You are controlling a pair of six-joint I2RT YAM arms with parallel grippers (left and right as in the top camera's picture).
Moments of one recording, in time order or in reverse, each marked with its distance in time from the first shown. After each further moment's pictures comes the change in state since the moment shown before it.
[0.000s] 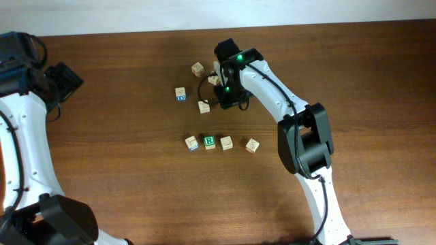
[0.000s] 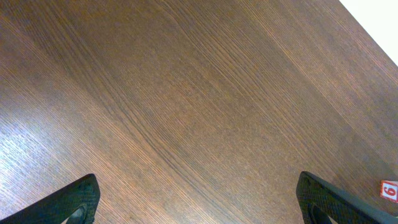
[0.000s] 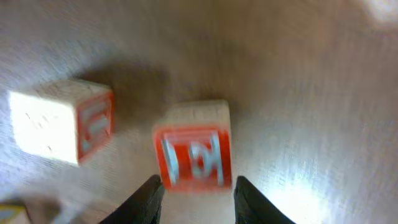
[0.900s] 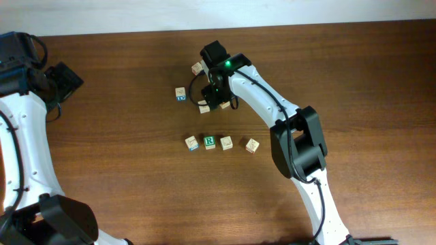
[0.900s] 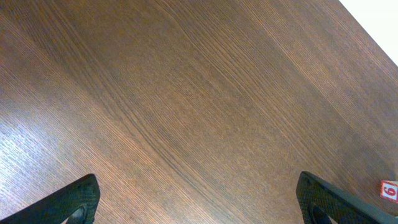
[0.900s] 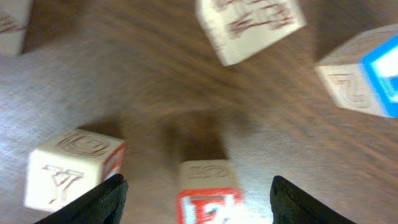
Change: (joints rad) left arm 0.000 0.000 0.000 0.000 0.000 0.000; right arm 0.066 0.000 -0.002 0.167 0.179 -0.074
